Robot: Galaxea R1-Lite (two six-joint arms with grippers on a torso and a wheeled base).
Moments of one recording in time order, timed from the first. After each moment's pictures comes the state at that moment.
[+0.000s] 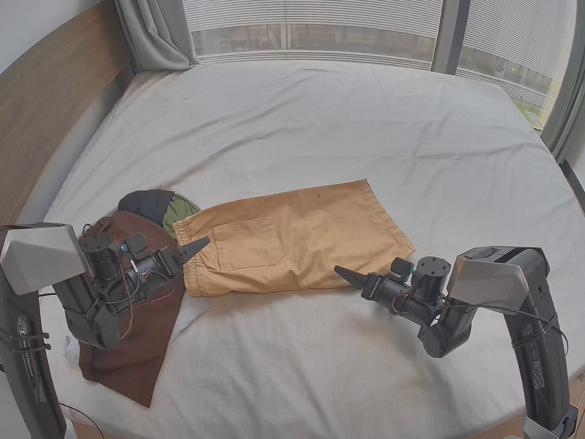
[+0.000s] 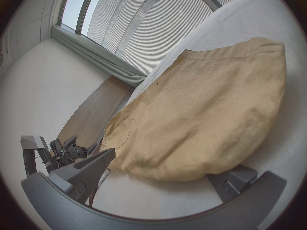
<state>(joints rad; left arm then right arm) -0.07 2.28 -0.63 -1.55 -0.55 -0.61 0.35 2.64 -0.97 -1.54 0.38 0.66</state>
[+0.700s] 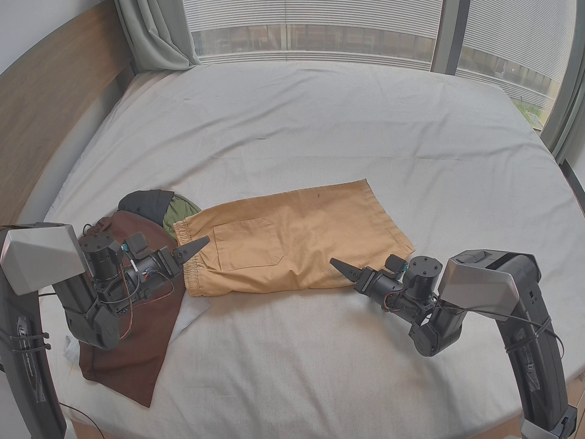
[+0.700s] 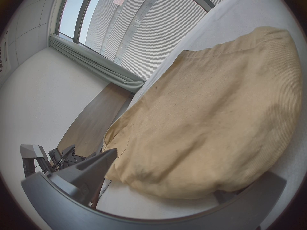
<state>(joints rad) -0.07 2.28 -0.63 -1.55 -0.55 -0.62 0.37 2.69 -1.06 -1.54 0.33 0.74</state>
